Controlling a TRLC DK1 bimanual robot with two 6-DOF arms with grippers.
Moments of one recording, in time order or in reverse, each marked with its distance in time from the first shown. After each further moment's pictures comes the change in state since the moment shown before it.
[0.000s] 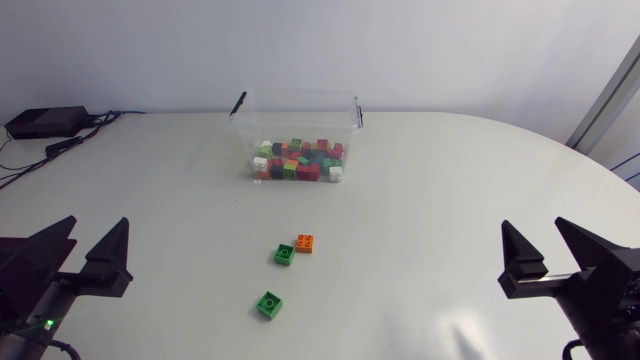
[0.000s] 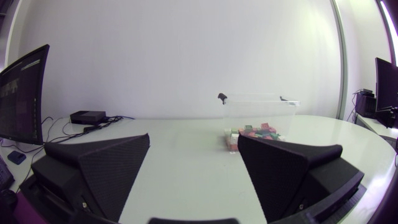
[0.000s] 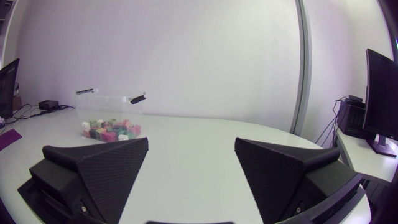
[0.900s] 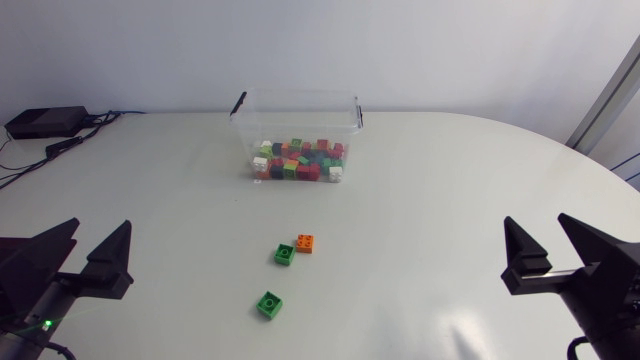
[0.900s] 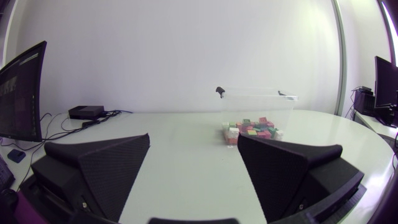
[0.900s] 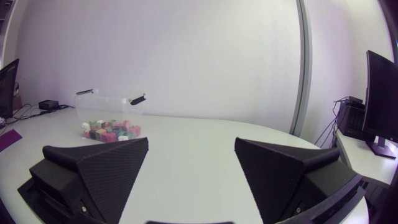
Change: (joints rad) left arm -0.021 0.019 0.039 -0.069 -0.009 0.000; right arm 0.000 0.049 0.039 0.000 0.000 -0.003
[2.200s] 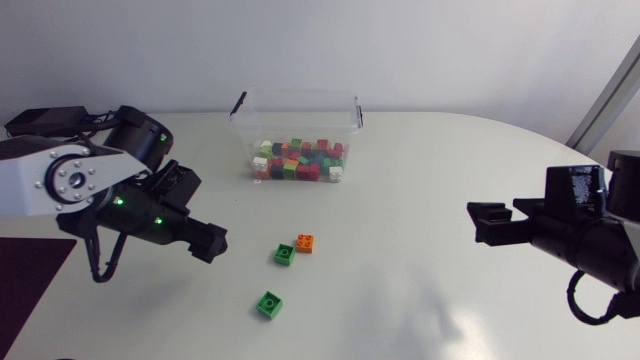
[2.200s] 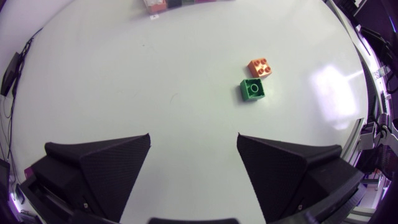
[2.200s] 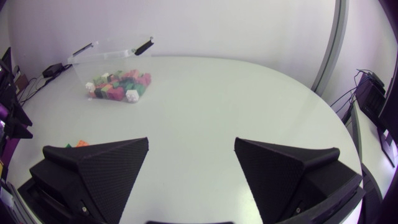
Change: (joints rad) left arm -0.317 1.341 0.787 -0.549 0.052 0.084; right arm 0.089 0.731 0.397 -0.156 0.008 0.050
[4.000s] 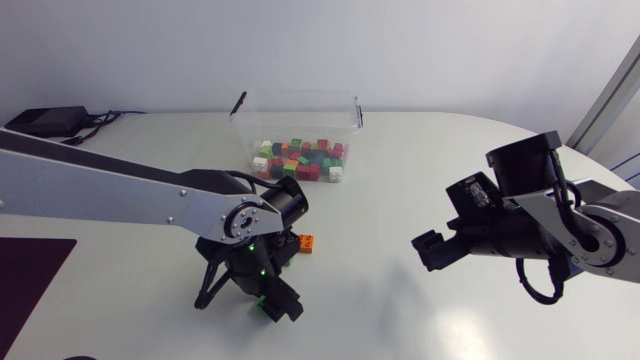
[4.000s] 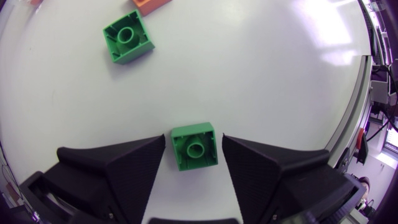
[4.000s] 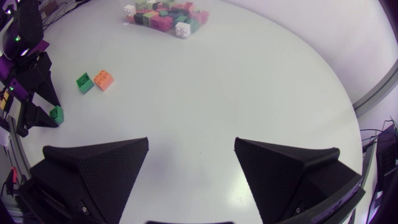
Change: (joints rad) left arm -0.417 0.425 0.159 -0.092 -0.013 -0.113; right arm 0.217 0.375 0.150 -0.135 -0.016 -0.156
